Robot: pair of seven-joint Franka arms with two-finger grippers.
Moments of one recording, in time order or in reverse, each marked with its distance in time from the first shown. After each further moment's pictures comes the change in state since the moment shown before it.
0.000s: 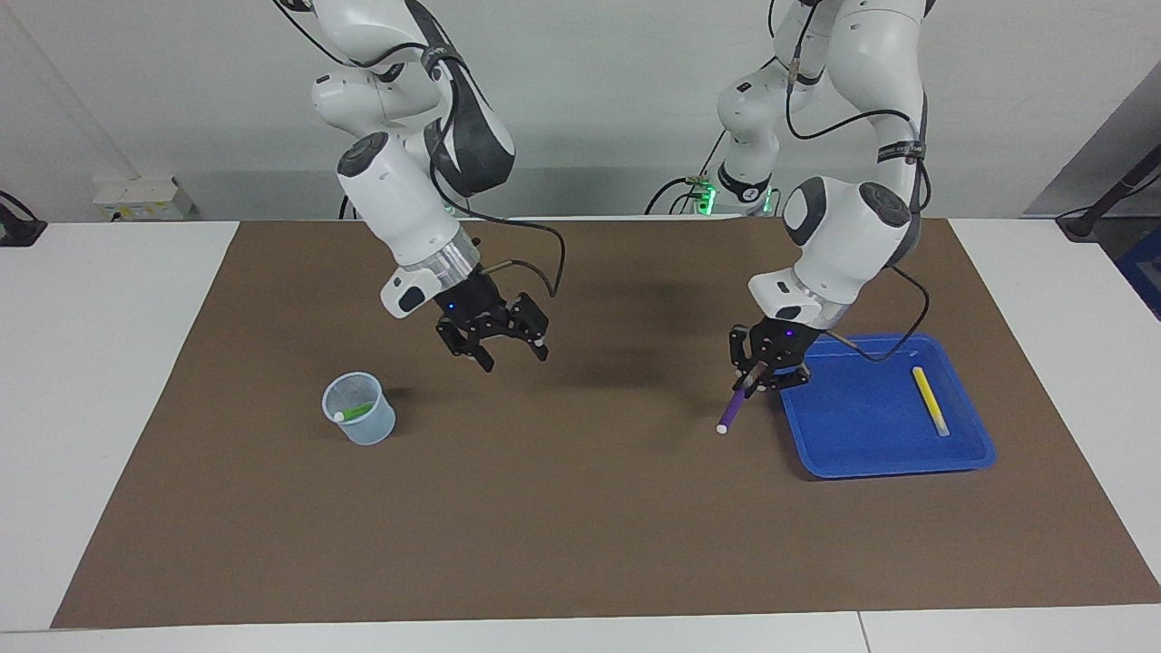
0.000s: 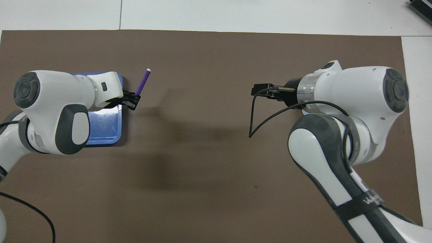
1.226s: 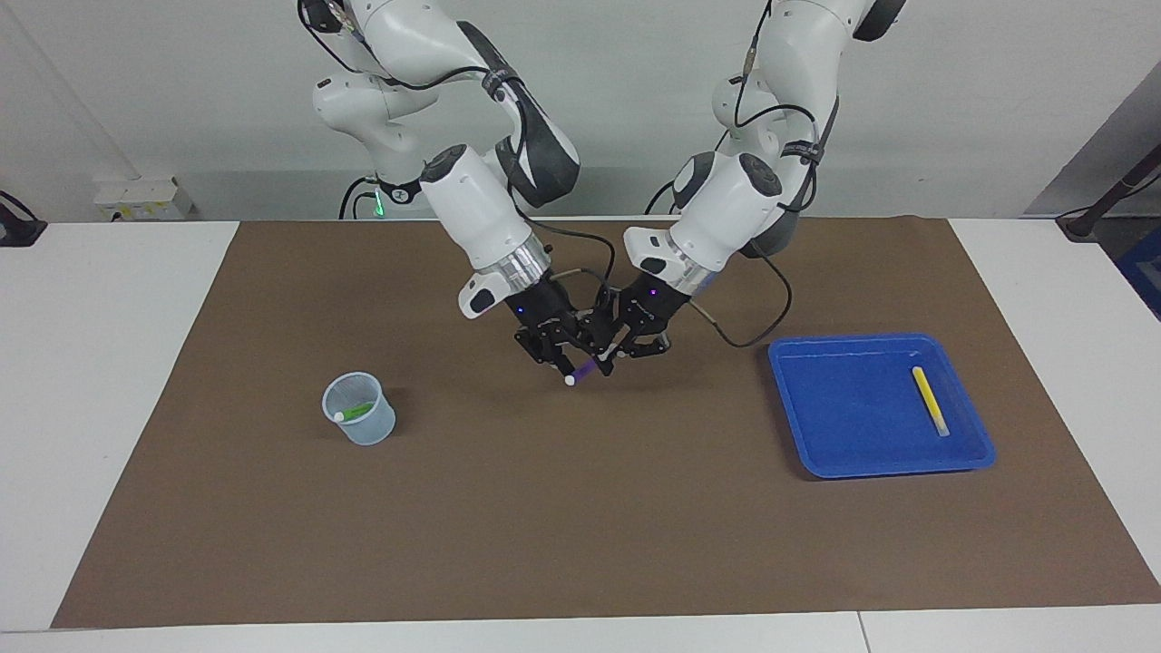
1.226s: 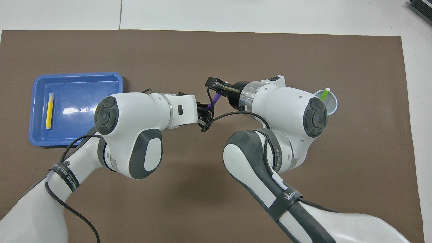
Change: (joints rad) left arm -0.270 0.013 -0.030 0.014 -0.229 0.167 -0.030; right arm 0.138 0.084 0.000 0.047 0.037 0.190 0.203
